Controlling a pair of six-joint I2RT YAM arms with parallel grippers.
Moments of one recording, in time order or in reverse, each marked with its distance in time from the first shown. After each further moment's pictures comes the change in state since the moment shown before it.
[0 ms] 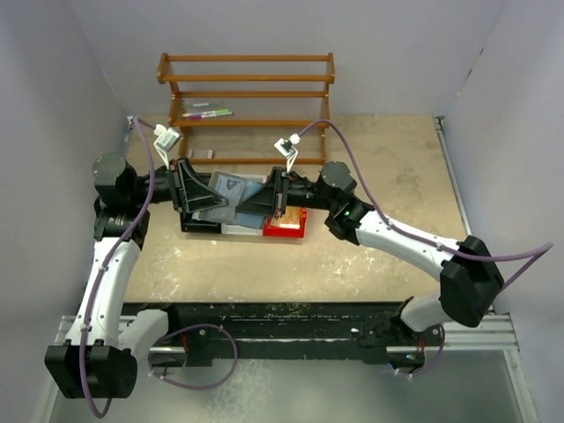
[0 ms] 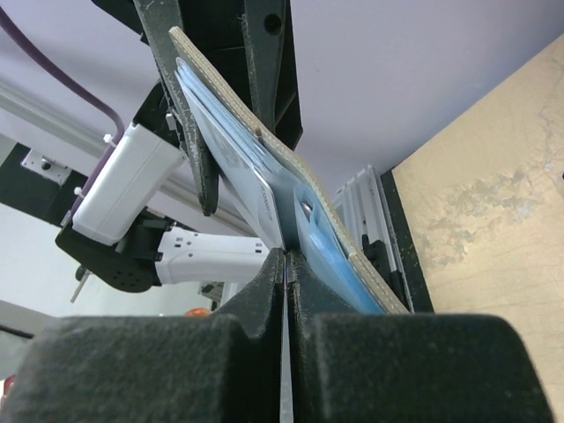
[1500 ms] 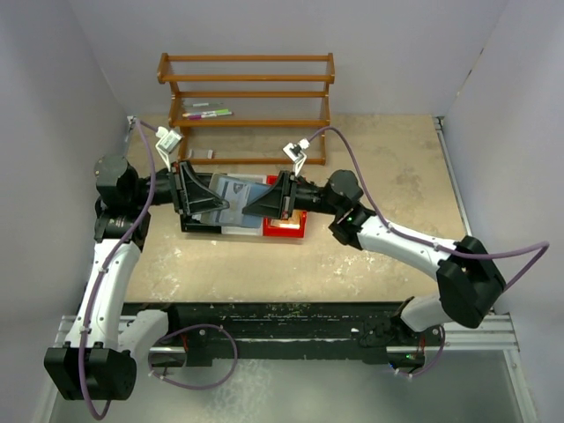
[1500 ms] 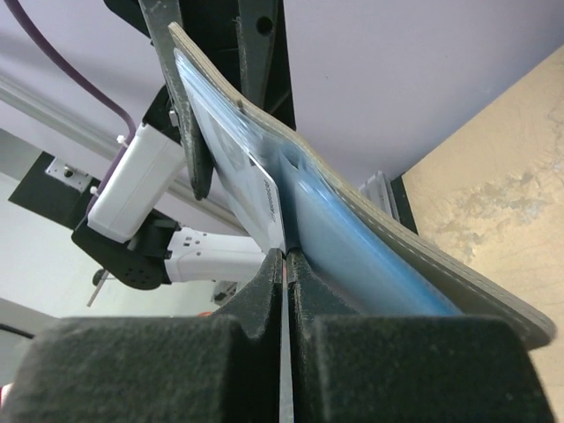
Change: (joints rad) left arm -0.011 -0.011 -0.008 -0.019 0.000 -0.002; right arm -0.029 -0.011 -0.098 0.163 -0.014 0.077
